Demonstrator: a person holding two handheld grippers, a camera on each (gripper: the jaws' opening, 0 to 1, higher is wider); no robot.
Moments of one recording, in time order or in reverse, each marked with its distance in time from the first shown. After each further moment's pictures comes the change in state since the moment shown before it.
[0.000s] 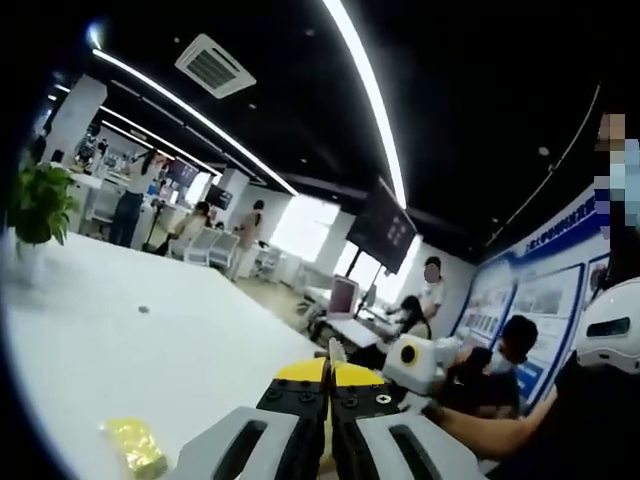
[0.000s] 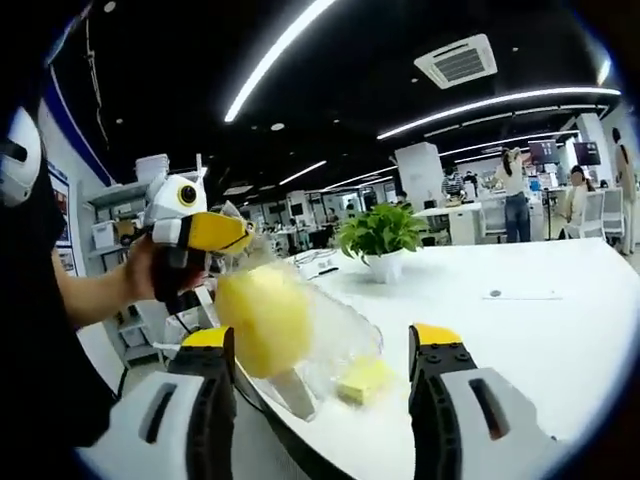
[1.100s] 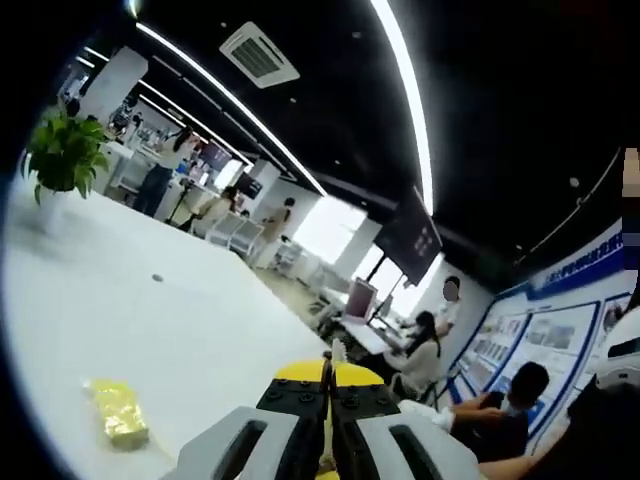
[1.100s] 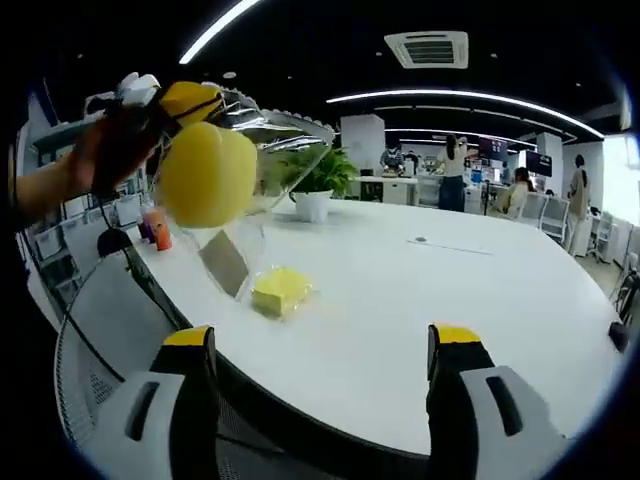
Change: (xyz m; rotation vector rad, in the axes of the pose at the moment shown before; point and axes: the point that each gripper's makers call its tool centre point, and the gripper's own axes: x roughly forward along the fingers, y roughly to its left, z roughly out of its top) left arm 0.021 0.027 -0.026 -0.132 -0.023 0.109; right arm -0.047 -0.063 -0.124 -0.103 0.201 -0.317
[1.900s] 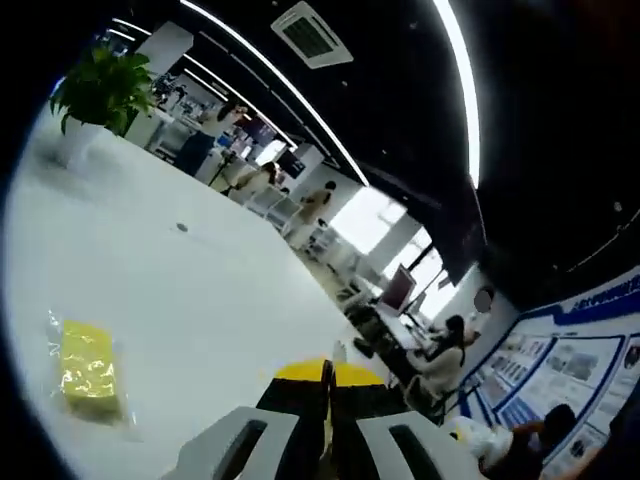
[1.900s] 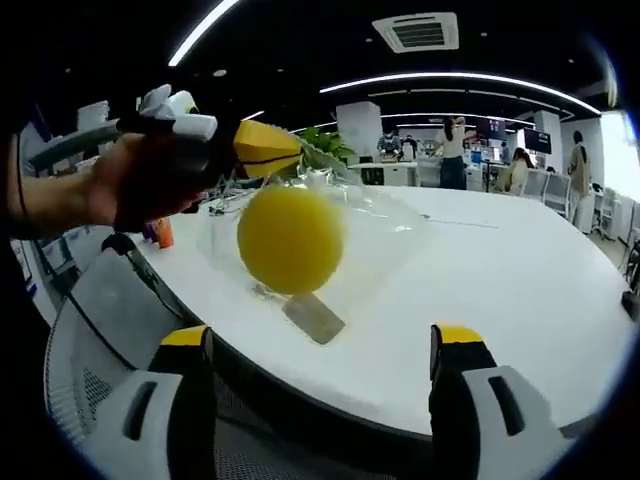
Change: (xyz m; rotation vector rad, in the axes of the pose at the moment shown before) left arm 0.077 0.065 -0.068 -0.149 0.050 0.139; right arm 0.009 0.001 -0.021 0.075 0.031 0.032
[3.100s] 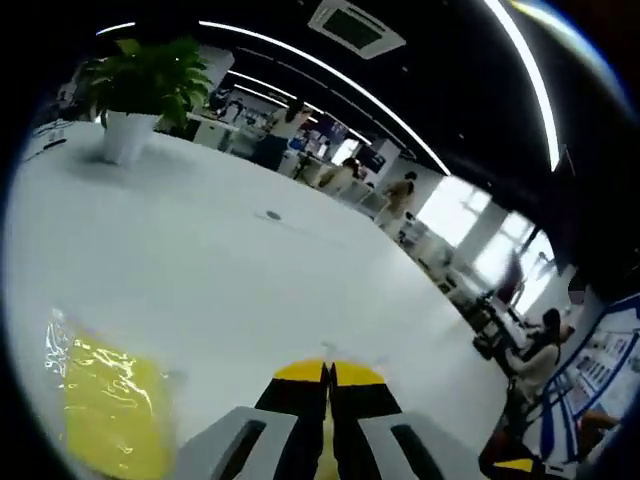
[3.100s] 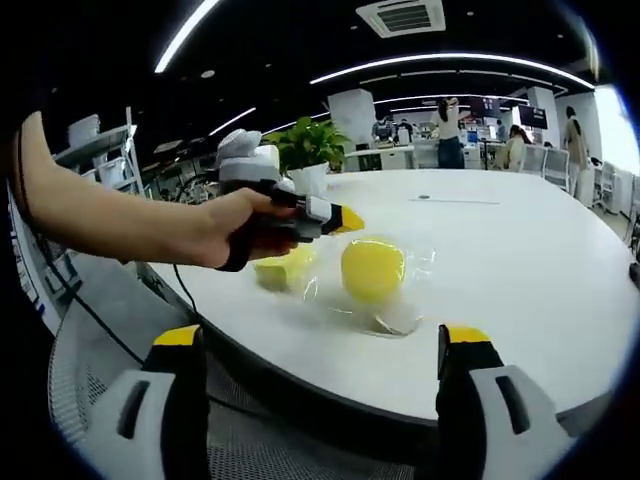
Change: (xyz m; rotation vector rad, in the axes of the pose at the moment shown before) left arm 0.068 0.148 -0.018 0.079 0.017 0.409; right arm 0.002 0.000 -0.013 0.080 0.041 0.007
